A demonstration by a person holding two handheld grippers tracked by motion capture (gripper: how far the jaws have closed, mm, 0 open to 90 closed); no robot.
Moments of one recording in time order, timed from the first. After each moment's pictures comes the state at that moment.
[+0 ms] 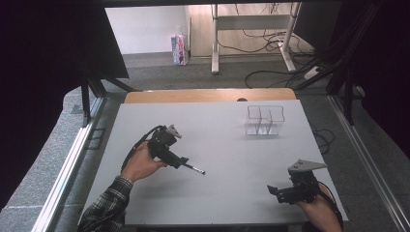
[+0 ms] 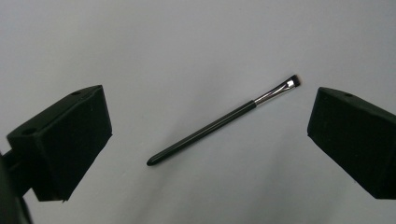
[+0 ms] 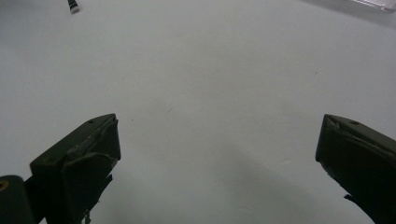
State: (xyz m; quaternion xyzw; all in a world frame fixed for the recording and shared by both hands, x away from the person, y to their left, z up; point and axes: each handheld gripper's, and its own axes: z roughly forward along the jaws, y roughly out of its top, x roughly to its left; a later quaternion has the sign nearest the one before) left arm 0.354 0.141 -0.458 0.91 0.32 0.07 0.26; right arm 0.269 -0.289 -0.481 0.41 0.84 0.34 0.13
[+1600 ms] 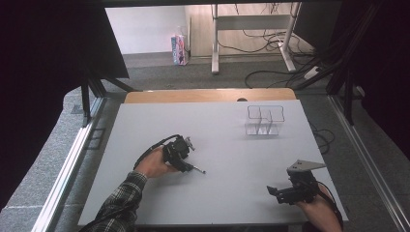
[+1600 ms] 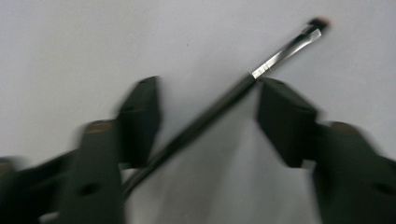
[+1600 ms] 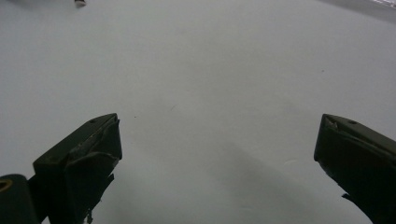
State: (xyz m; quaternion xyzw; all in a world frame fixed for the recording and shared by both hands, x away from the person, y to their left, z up) left arm 0.372 0.114 -0.510 0.96 0.24 0.02 0.17; right arm 0.269 -0.288 -0.482 0.40 0.84 0.34 0.13
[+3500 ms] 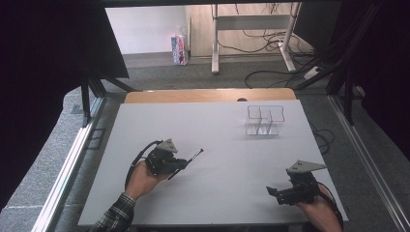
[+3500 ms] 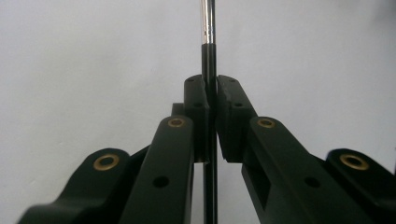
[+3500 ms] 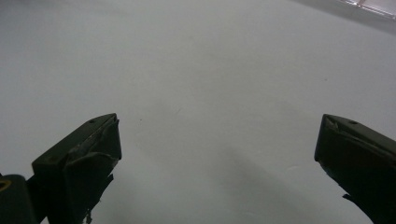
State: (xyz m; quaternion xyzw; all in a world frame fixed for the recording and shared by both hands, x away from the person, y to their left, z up) left arm 0.312 0.153 -0.481 0.88 0.30 0.03 0.36; right arm 0.267 -0.287 -0.481 0.39 0.84 0.35 0.13
